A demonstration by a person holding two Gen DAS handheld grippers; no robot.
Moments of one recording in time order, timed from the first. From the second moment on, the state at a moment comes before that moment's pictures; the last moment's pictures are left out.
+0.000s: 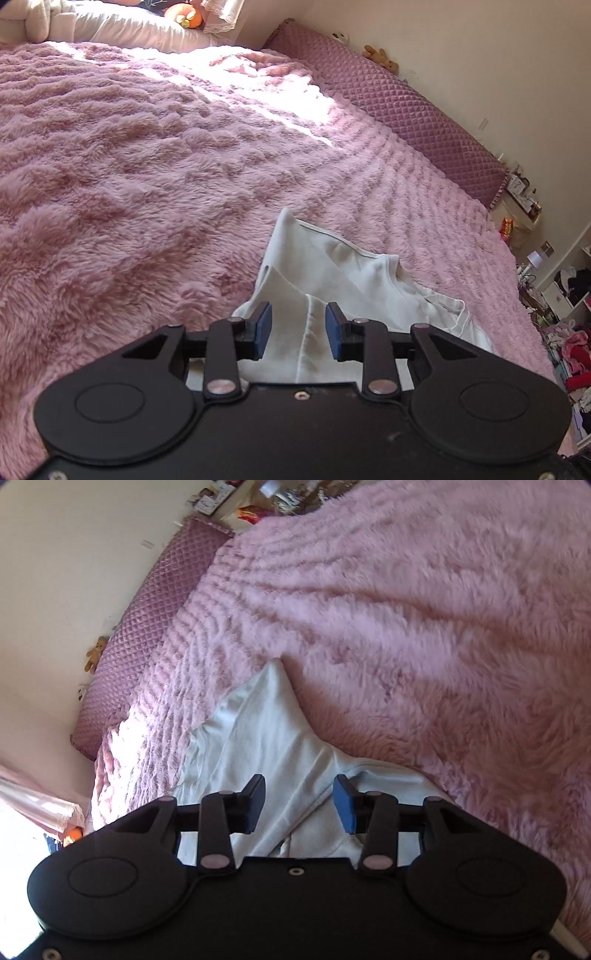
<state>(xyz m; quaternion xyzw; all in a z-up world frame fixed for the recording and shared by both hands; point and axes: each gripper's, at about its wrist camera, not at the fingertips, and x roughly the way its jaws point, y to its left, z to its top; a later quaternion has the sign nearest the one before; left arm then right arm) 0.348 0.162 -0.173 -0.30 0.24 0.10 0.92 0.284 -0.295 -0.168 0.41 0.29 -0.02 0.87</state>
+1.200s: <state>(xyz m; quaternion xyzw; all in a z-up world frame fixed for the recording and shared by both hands) 0.082 0.233 -0.233 -0.48 0.43 -0.03 0.76 0.070 -0.345 -0.182 0.29 0.45 0.11 0.84</state>
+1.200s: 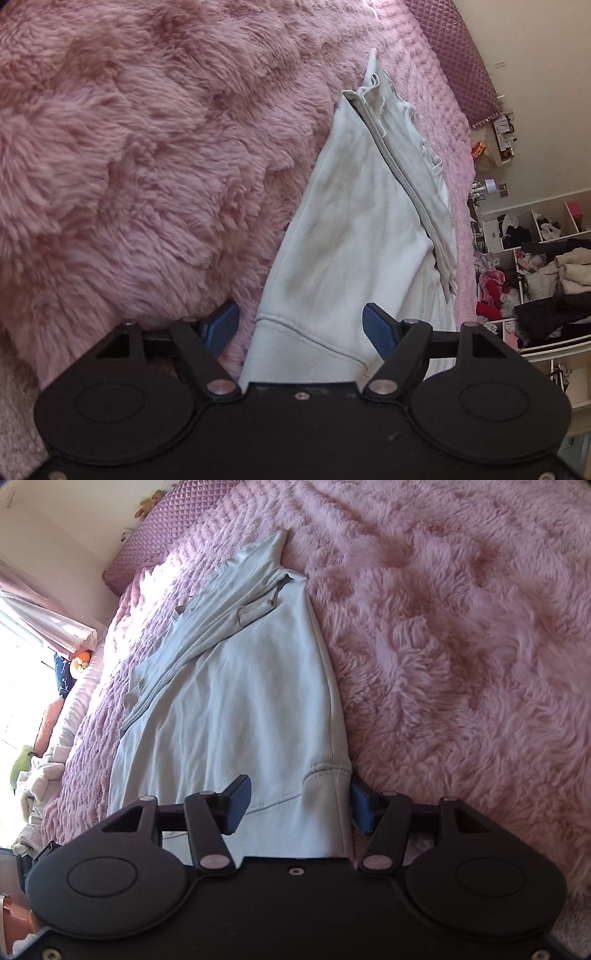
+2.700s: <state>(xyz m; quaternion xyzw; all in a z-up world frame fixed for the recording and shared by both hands) 0.053 0.203 -0.246 -0.43 0.49 -0.06 0.75 0.027 -0.341 -0.185 0.30 0.48 0.10 0.81</state>
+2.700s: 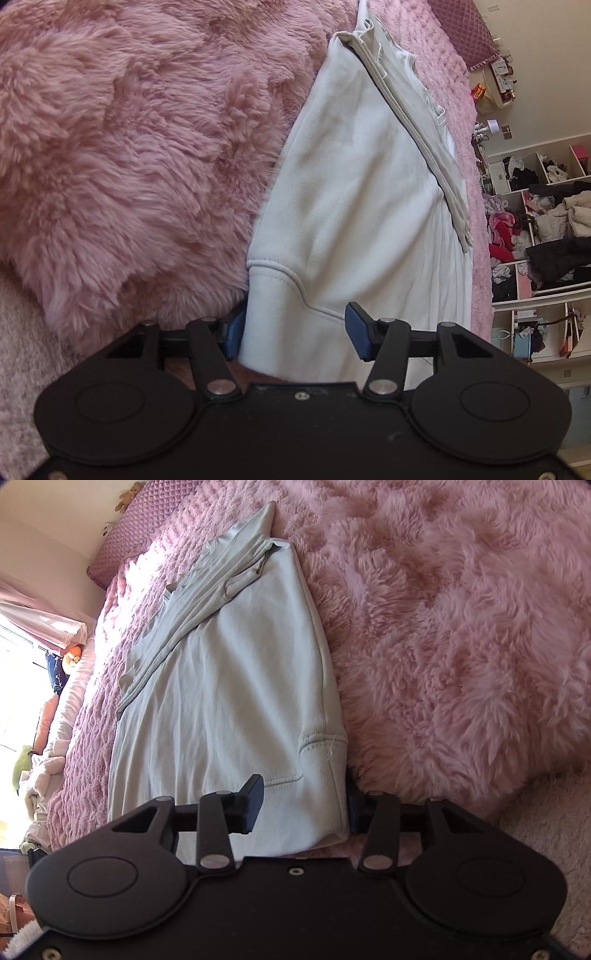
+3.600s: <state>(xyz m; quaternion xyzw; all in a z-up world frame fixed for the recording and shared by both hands) 0.422 0.235 -0.140 -0.37 0.36 -0.04 0.86 0.402 -0.319 -0.124 0.33 0.35 0.10 0.87</state>
